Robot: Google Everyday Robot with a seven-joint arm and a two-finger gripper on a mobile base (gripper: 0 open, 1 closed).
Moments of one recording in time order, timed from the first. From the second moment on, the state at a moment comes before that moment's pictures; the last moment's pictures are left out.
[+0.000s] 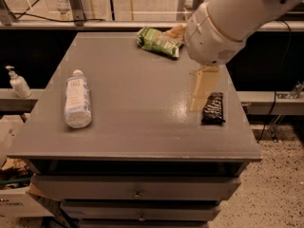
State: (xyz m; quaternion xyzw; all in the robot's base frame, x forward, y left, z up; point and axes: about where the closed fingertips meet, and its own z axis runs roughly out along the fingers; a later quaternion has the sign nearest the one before) arm 0.492 -0.060 0.955 -0.79 0.56 0.01 0.26
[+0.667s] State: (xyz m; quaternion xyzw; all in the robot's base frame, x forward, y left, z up) arm 0.494 -0.079 0.957 -0.77 0.58 0.00 0.25
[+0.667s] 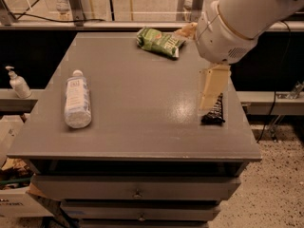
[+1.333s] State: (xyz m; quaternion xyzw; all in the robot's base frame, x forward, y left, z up) arm 0.532 -0.013 0.930 -0.88 0.41 -0.04 0.22
